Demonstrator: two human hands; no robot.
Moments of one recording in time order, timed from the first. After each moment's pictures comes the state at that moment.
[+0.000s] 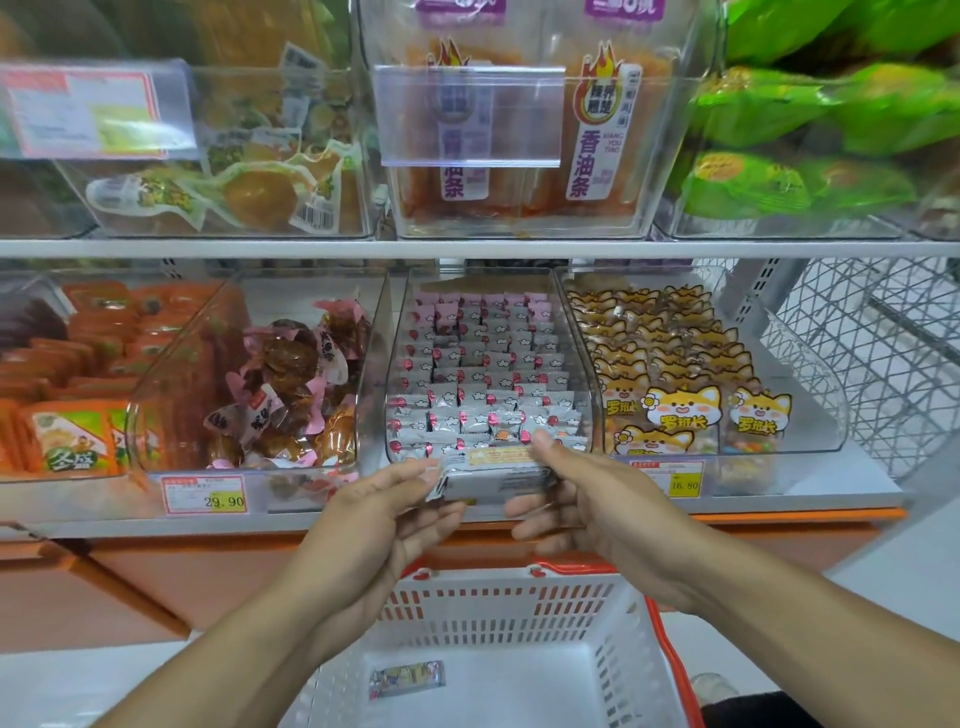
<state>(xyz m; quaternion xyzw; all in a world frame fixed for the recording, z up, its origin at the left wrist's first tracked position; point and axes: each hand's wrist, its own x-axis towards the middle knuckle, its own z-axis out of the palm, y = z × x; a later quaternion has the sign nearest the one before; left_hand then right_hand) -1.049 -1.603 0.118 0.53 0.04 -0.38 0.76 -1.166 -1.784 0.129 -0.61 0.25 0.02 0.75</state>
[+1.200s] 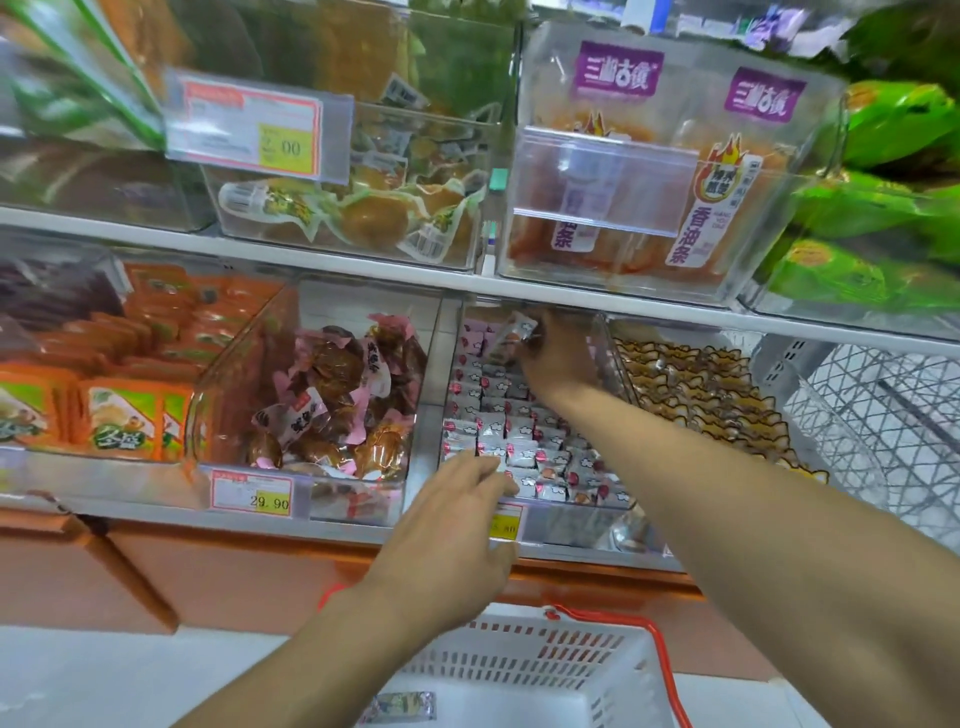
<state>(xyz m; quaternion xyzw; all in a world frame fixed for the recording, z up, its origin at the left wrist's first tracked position) -1.037 -1.613 0.109 0.85 -0.44 -0.03 0.28 -0.968 -1.832 0.145 -0.90 0.22 -0.23 0.31</state>
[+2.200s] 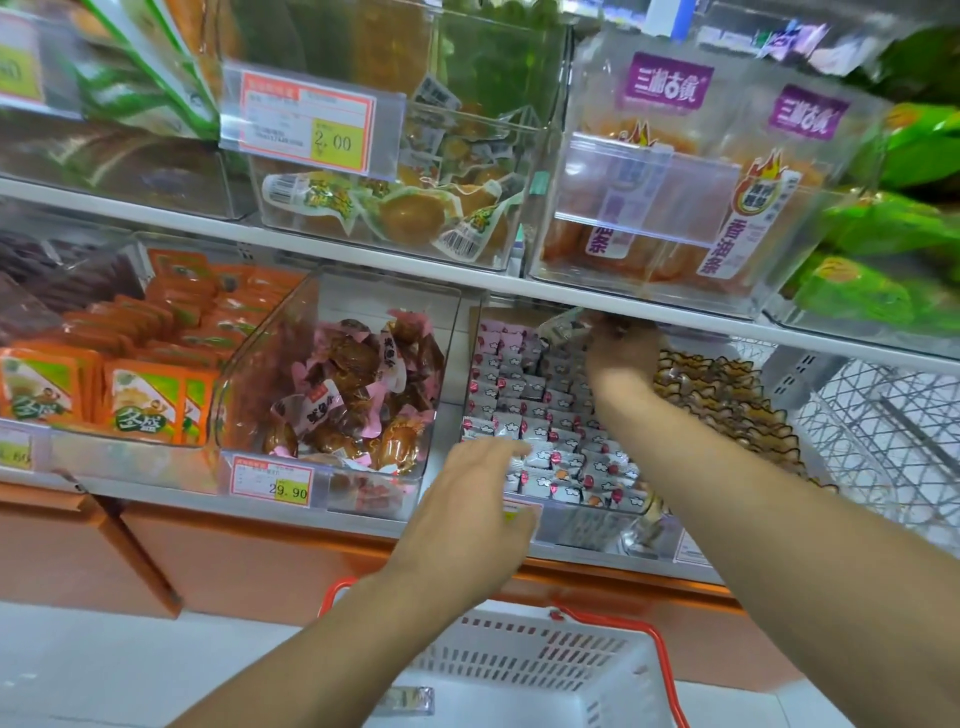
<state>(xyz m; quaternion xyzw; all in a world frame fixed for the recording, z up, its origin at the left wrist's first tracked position) -1.036 -1.611 0.122 0.84 -0.37 -0.06 0.39 -0.988 -1.830 0.171 -0.71 0.37 -0.38 0.47</state>
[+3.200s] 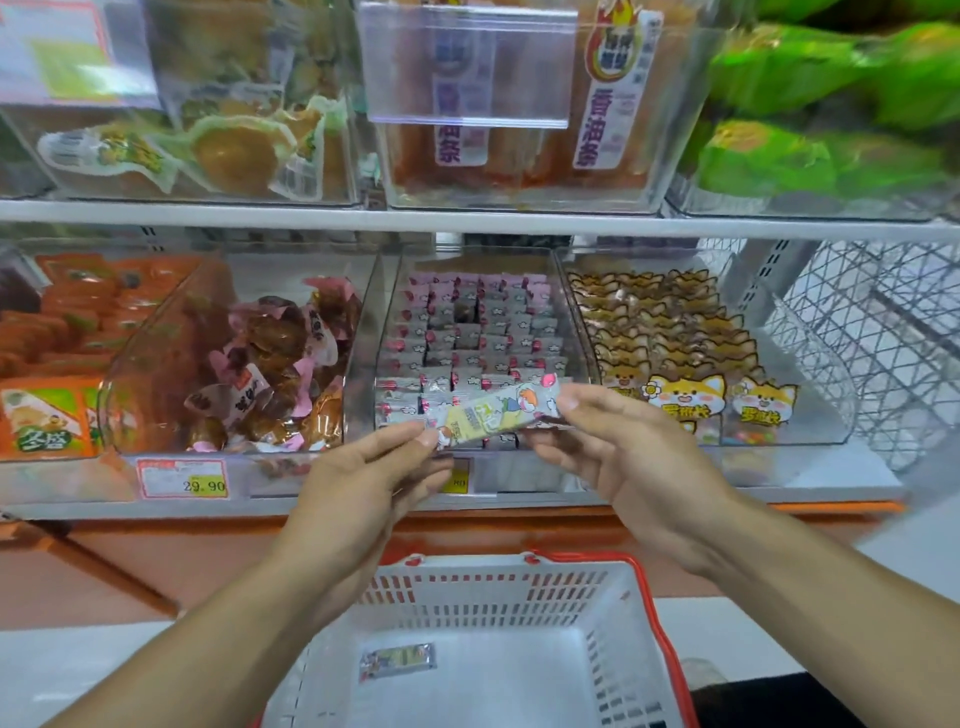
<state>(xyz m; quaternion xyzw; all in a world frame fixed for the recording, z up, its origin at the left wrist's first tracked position) -1.033 -1.613 0.107 0.54 -0.01 -0.33 0.77 -1.160 -1.800 0.149 -0.50 0.26 -0.14 0.81</state>
